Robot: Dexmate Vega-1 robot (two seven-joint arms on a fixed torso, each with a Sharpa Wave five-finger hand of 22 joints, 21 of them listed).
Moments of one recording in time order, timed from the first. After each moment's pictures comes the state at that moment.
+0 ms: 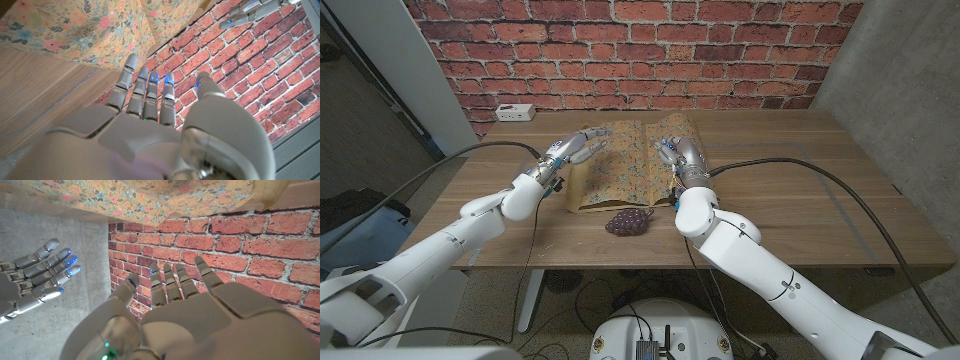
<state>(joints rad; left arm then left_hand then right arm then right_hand) 0.74 0.81 0.57 -1.35 0.42 -0.48 0.35 0.21 0.14 0.76 0.02 0.18 0.41 -0.04 0.18 0.19 0.33 -0.06 0.21 0.20 0.22 -0.04 0.17 0.17 0.17 0.09 0.24 0.20 -0.92 -0.39 -0.77 -2.18 -0.05 -0.84 -0.67 0.71 0.14 0.30 -0.17 0.20 0.55 0.07 0.19 0.20 0.43 0.13 0.33 0.23 0.37 0.10 0.34 0.33 0.36 0.16 0.67 0.18</state>
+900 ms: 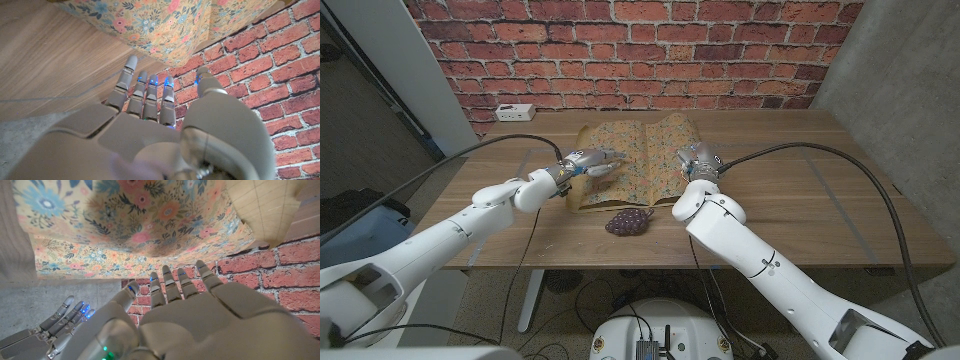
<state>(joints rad) 0.67 0.85 0.67 -1.46 0.55 -0.25 0.08 0.12 0.12 0.72 0.15 0.18 0.27 -0.11 0.17 0.19 0.31 -0.07 0.21 0.19 0.14 -0.04 0.17 0.17 0.09 0.11 0.22 0.20 -0.82 -0.29 -0.77 -2.05 -0.07 -1.16 -0.76 0.74 0.12 0.31 -0.17 0.19 0.50 0.05 0.19 0.20 0.38 0.12 0.30 0.23 0.32 0.10 0.32 0.33 0.33 0.18 0.65 0.18</state>
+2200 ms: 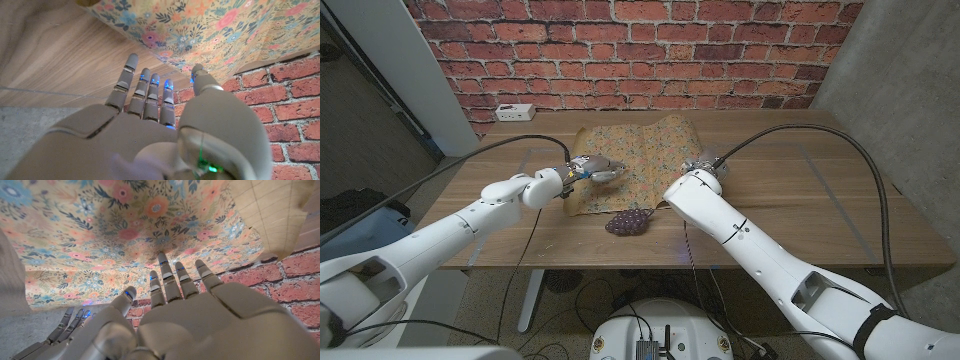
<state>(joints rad) 0.63 0.86 0.73 -1.50 0.59 -0.16 -0.02 0.04 0.09 0.69 0.17 0.20 0.29 -0.07 0.19 0.18 0.54 -0.01 0.27 0.20 0.26 -0.04 0.18 0.17 0.11 0.09 0.22 0.19 -0.68 -0.16 -0.77 -1.78 -0.04 -1.36 -0.79 0.84 0.12 0.33 -0.18 0.19 0.44 0.04 0.19 0.20 0.42 0.09 0.29 0.23 0.37 0.04 0.34 0.32 0.38 0.14 0.63 0.18</state>
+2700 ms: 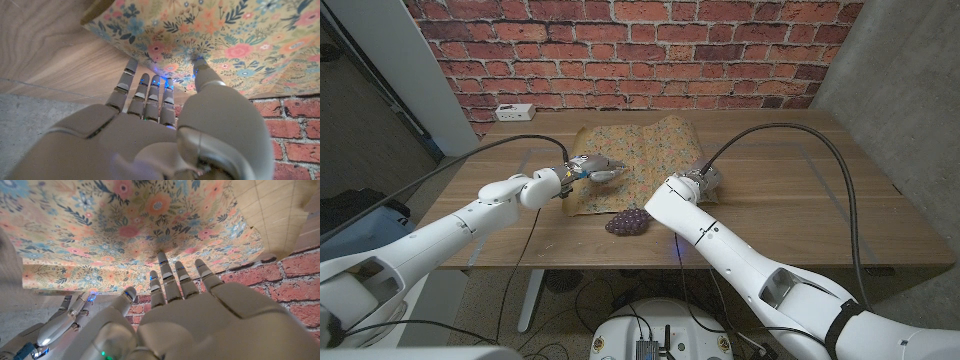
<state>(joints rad) 0.64 0.86 0.72 -1.48 0.57 -0.19 -0.01 0.04 0.08 0.69 0.17 0.20 0.29 -0.07 0.19 0.18 0.54 -0.01 0.27 0.20 0.26 -0.04 0.18 0.17 0.12 0.09 0.23 0.19 -0.67 0.02 -0.77 -1.51 -0.39 -1.39 -0.56 0.86 0.08 0.31 -0.17 0.20 0.44 0.03 0.19 0.20 0.38 0.08 0.28 0.23 0.30 0.04 0.30 0.31 0.33 0.14 0.59 0.18</state>
